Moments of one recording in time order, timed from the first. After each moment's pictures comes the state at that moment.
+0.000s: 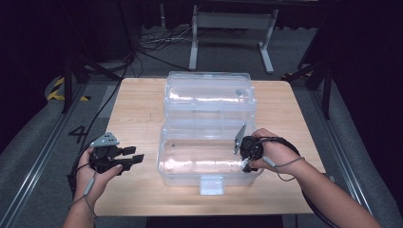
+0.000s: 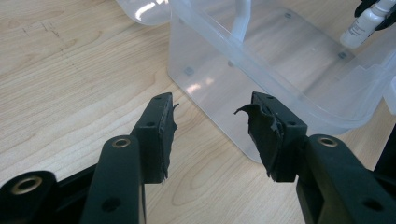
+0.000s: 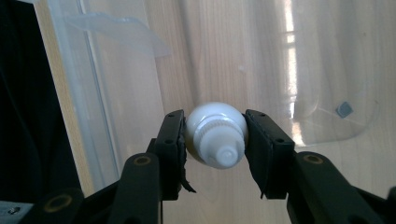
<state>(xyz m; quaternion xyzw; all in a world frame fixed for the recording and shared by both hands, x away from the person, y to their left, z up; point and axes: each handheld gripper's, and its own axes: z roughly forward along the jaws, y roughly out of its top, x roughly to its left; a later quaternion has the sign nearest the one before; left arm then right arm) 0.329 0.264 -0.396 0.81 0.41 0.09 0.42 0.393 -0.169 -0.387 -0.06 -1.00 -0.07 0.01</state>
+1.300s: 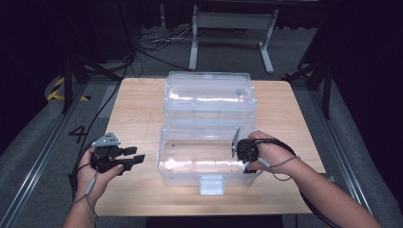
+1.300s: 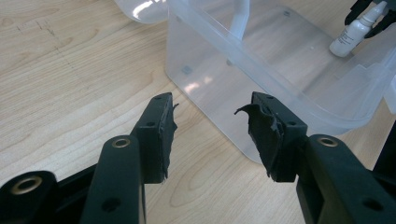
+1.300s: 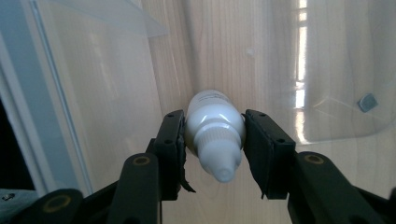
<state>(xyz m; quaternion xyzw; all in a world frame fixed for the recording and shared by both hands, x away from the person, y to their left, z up) 0.330 0.262 -0.397 0.81 0.40 0.08 0.42 0.396 -0.163 -0.404 -0.06 -1.00 -0.03 0.02</state>
